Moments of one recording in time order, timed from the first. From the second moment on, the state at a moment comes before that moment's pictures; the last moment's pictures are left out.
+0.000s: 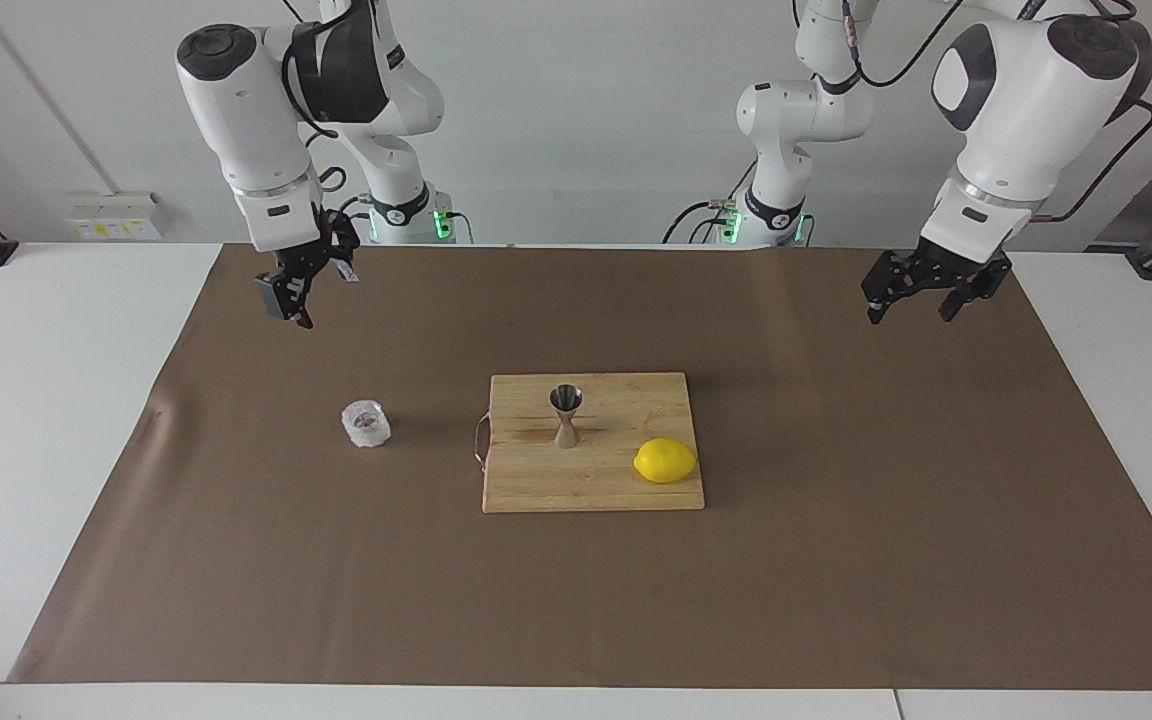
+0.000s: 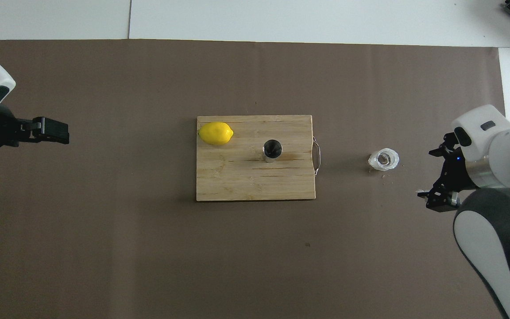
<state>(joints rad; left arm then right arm) -0.03 -0.04 -0.08 -1.67 -0.01 1.69 -0.10 -0.02 -0.15 0.07 -2.04 0.07 1.90 -1.23</state>
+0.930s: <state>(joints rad) -0.01 -0.05 -0.09 -1.64 -0.02 1.62 -0.10 -0.13 0.11 0.07 -2.11 0.37 2.24 -1.84</state>
